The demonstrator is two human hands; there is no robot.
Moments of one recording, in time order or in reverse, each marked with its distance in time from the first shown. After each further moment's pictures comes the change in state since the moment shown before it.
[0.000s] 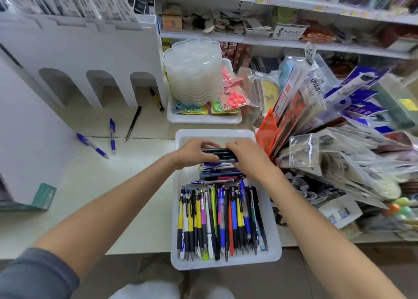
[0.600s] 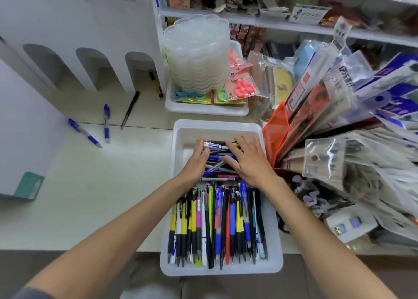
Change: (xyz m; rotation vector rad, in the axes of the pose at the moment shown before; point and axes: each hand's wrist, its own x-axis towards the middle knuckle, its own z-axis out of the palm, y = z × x) left_hand 0.004 -0.045 0.067 -0.327 0.261 -0.121; right_hand -0.003 0.018 0.058 0.125 -0.152 0.063
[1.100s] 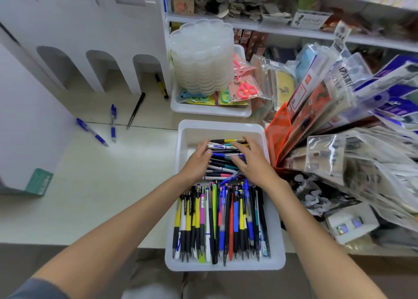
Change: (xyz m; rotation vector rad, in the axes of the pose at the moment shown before) left_hand -0.001 0.001 -0.007 0.037 0.014 0.022; right_hand -0.011 -0.009 -0.005 0.480 0.072 0.129
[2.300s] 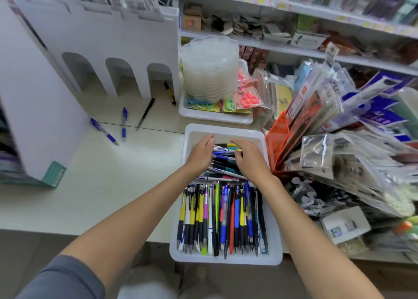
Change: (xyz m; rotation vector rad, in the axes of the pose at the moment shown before) left_hand 0.003 0.023 -0.007 0.058 0.154 0.121; right_hand 0.008 -0.030 -0.002 -0.038 0.184 -0.093
